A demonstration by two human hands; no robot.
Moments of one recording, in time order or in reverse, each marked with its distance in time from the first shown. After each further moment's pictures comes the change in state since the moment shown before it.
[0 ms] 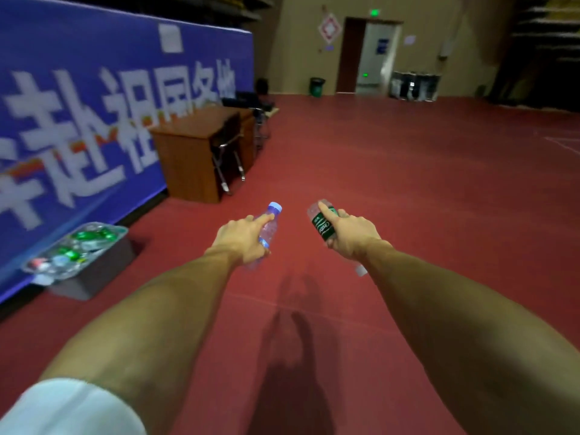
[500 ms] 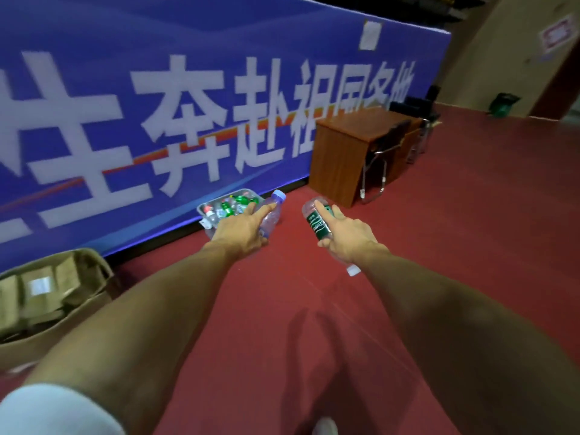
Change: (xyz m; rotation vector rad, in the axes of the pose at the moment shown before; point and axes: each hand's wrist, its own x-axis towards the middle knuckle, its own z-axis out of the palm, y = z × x) left_hand -0.078 -0.375 -0.033 0.002 0.128 -0.502; right_hand 0.177 -0.391 0.041 -0.016 -0.058 -0.547
